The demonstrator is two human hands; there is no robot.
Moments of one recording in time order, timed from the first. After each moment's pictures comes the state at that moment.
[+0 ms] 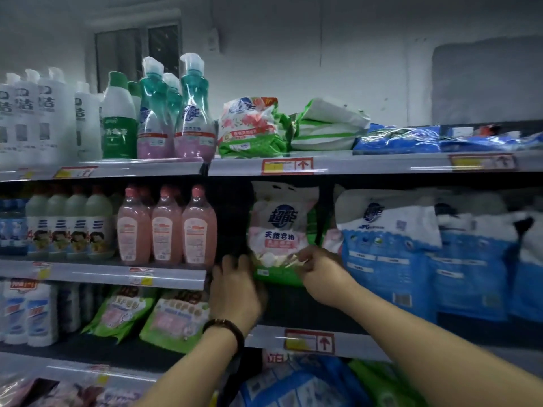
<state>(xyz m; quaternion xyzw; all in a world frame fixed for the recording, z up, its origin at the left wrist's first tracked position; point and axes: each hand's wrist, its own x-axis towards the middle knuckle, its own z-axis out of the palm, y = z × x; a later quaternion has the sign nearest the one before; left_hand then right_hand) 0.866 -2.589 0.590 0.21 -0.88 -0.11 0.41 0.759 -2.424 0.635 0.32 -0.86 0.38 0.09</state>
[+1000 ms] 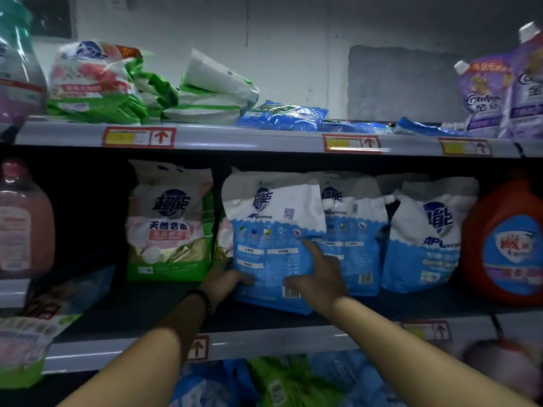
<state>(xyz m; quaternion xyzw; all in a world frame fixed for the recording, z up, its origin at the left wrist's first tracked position) 0.660 -2.473 0.562 0.07 -0.77 -0.63 0.12 0.652 -2.231 0.583 0.18 -0.83 0.53 0.06</state>
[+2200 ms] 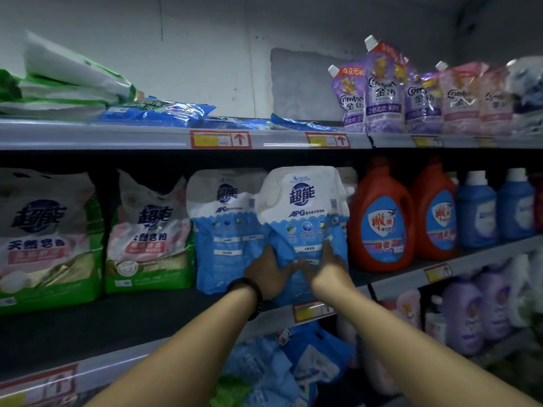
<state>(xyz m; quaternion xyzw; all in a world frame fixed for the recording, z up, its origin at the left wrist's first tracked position) 0.605 -2.184 0.576 -0.11 -0.93 -0.33 0.14 0.622 -2.027 0.569 -0.04 -0.89 0.44 0.13</state>
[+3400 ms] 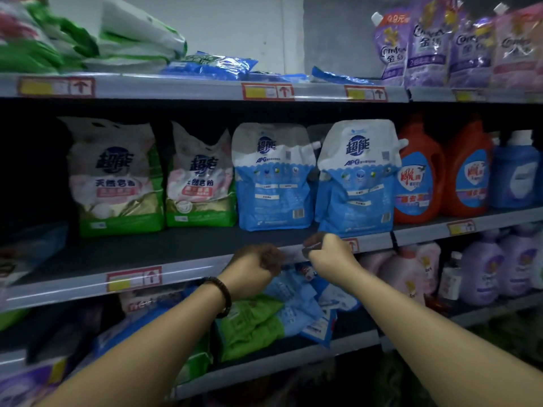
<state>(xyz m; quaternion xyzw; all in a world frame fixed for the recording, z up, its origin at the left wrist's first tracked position) 0.747 -2.277 0.516 -0.13 -0.92 -0.35 0.13 0.721 -2.071 0.532 0.07 -0.89 0.45 0.10</state>
